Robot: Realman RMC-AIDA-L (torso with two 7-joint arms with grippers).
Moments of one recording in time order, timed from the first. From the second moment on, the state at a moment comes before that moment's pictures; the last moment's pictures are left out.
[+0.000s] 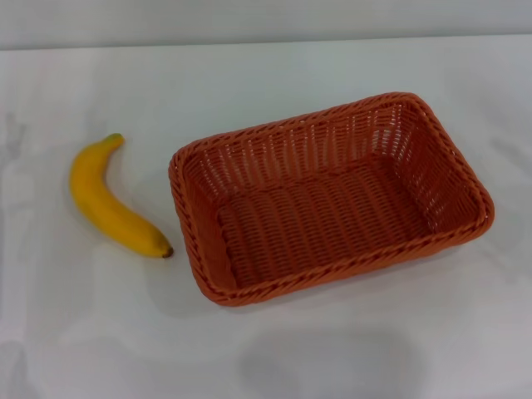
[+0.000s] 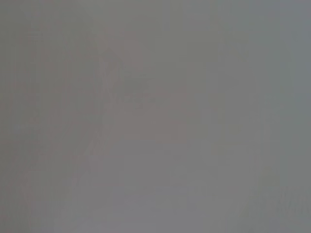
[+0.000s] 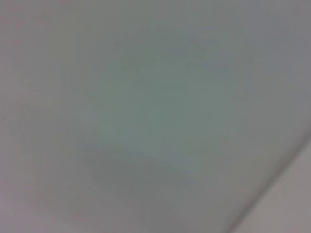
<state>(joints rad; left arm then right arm) -0.54 -2.08 0.17 0.01 -2.27 -1.10 2.71 0.38 1.99 -0.44 -0.57 1.50 1.51 -0.93</state>
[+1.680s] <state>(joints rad) -0.40 -2.07 0.19 0.30 -1.58 -1.15 1.72 0.44 2.01 -0.24 -0.13 2.03 1.19 -2.63</state>
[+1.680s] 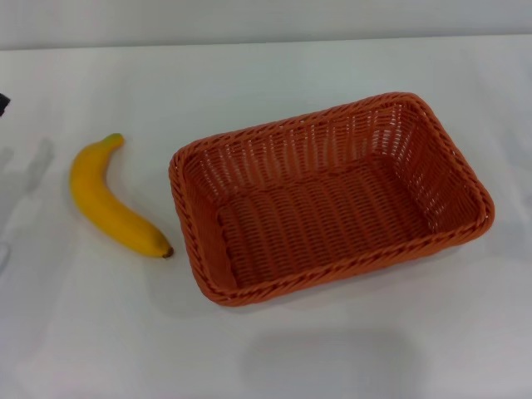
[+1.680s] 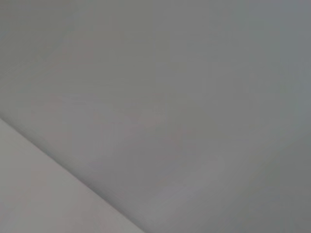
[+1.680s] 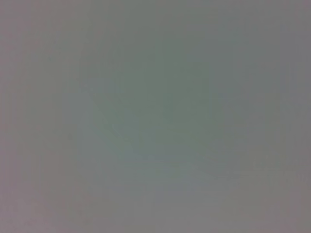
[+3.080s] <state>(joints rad) -0.79 -1.74 0.67 0.58 -0.48 -1.59 0.28 0.47 2.02 -0.25 -0.10 2.04 1.15 -2.63</state>
